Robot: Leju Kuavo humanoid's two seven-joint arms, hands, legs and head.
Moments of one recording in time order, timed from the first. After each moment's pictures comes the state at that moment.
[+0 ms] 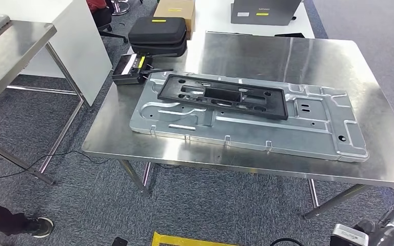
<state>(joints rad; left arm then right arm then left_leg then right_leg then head) -0.06 -0.24 0.86 -0.19 -1.31 0.47 -0.39 0.37 0.15 0.02 -1.89 0.42 -0.70 -0.57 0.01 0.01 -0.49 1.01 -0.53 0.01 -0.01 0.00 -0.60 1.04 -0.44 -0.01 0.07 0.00</state>
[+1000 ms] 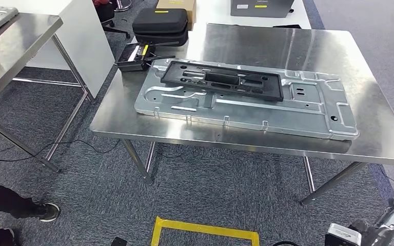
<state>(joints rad) -0.06 -0.24 0.87 -0.19 -1.30 0.47 -0.40 0.37 0.17 0.02 -1.85 0.42 -0.70 -0.58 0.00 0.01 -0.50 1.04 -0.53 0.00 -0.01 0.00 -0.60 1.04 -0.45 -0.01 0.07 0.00</state>
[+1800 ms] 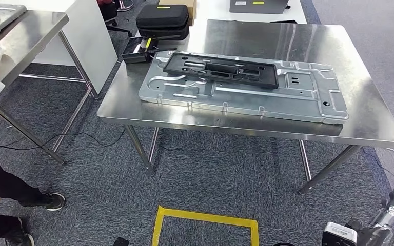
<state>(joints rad) -0.06 -0.24 0.88 -0.19 -1.30 0.47 -0.40 0.37 0.17 0.02 -1.82 0.41 -0.70 -0.58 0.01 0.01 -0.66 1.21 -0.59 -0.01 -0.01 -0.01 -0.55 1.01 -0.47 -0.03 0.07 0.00</state>
